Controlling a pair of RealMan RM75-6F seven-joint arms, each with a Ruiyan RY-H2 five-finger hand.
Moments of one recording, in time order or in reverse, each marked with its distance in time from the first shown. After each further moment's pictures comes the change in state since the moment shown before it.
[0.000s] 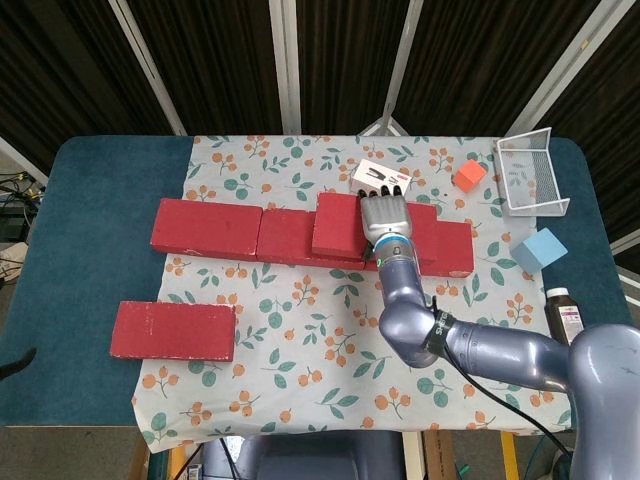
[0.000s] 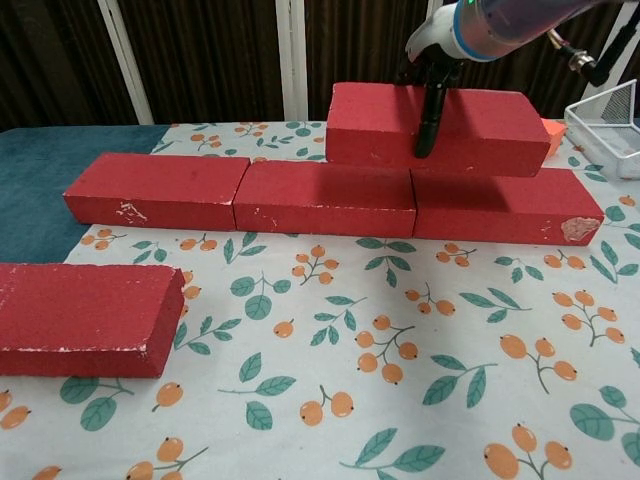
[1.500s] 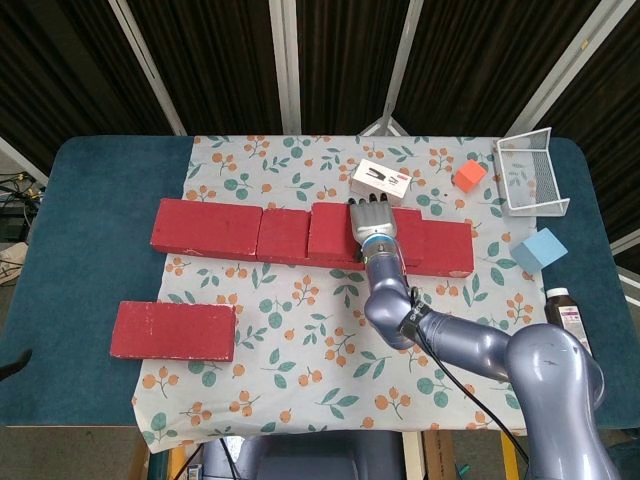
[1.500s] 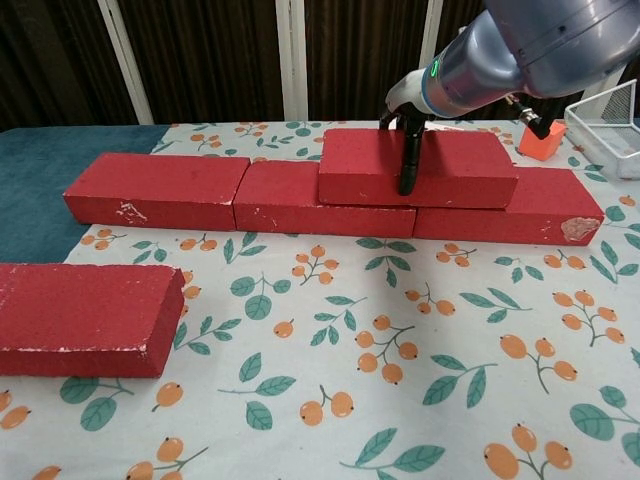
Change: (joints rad) left arm 0.002 -0.022 -0.003 -0.007 -0.030 0.033 0.077; right arm 0.022 -0.185 -0.066 0.314 -0.011 -0.177 -0.020
